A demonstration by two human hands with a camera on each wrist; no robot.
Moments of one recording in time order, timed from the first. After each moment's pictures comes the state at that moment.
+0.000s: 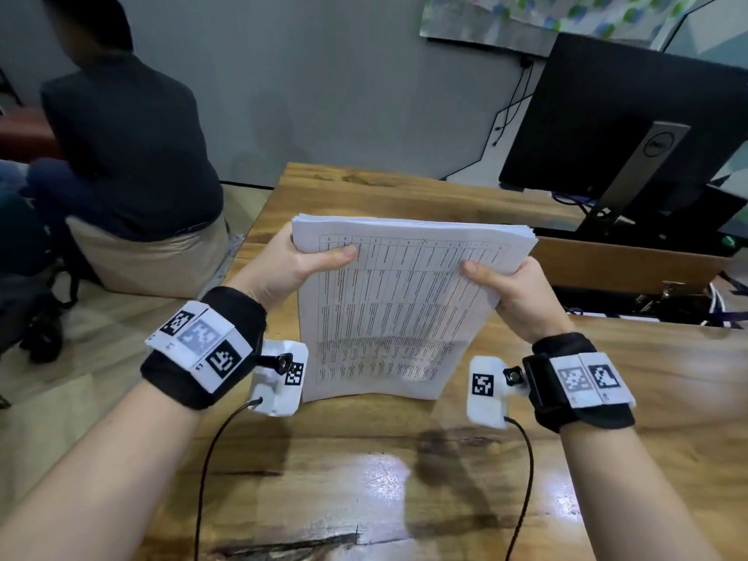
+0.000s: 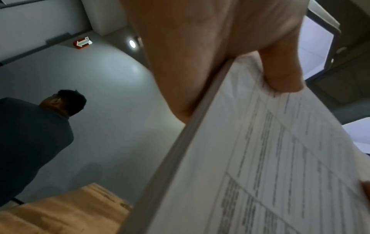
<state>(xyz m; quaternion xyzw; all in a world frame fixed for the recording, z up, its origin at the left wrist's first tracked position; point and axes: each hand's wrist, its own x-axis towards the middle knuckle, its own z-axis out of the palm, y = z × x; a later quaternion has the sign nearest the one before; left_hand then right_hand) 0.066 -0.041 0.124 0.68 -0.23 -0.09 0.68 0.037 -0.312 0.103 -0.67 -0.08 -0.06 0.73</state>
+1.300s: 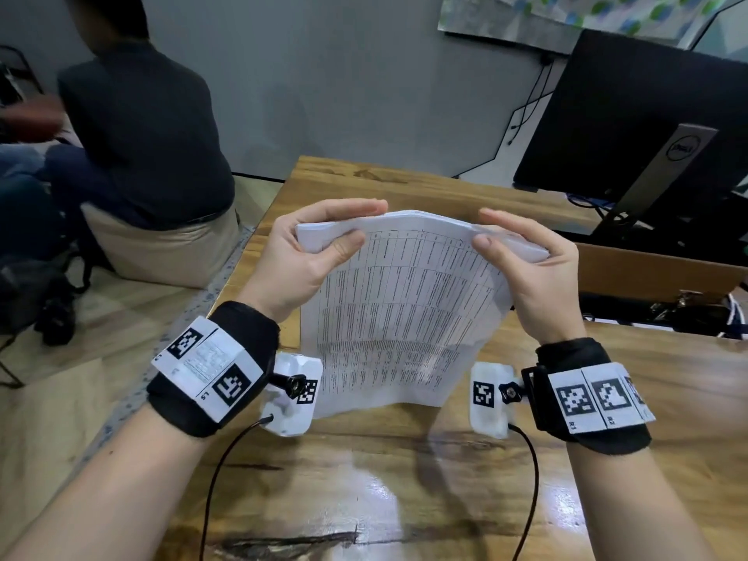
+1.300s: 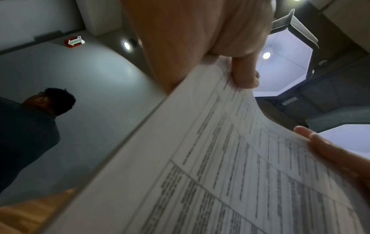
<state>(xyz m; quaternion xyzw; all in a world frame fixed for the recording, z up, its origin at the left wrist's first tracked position) 0.045 -0.050 0.124 0.62 -0.28 0.07 0.73 0.020 -0.284 0.134 -0.72 -0.15 -0.26 0.62</state>
